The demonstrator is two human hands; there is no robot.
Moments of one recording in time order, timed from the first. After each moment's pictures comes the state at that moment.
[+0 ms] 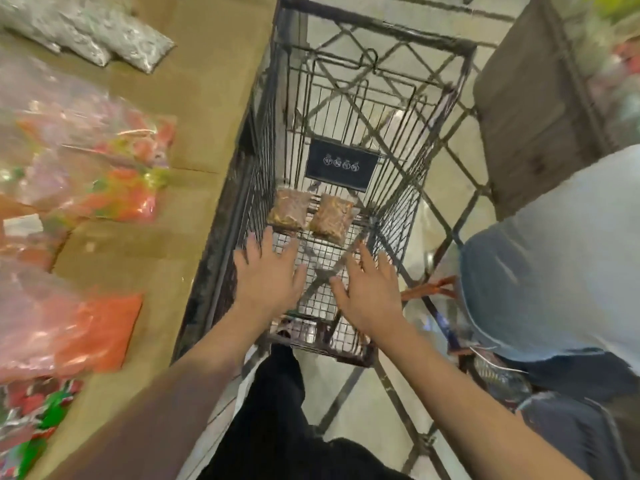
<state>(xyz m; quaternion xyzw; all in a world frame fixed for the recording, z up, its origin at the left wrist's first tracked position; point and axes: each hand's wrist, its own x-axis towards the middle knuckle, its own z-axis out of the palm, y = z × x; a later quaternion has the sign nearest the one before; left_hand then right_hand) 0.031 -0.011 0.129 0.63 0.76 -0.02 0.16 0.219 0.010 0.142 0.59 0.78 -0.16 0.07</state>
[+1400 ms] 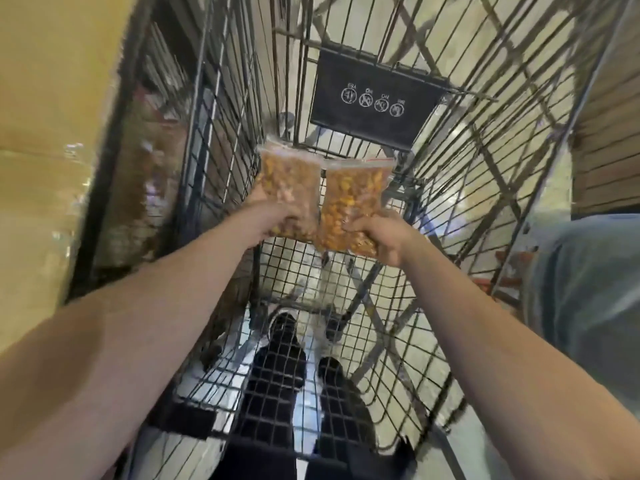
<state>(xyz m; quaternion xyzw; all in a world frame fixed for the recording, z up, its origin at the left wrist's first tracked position) -0.025 0.223 -0.110 0.20 0.74 0.23 0.60 0.203 0.260 -0.106 0.62 0.30 -0.72 -0.07</state>
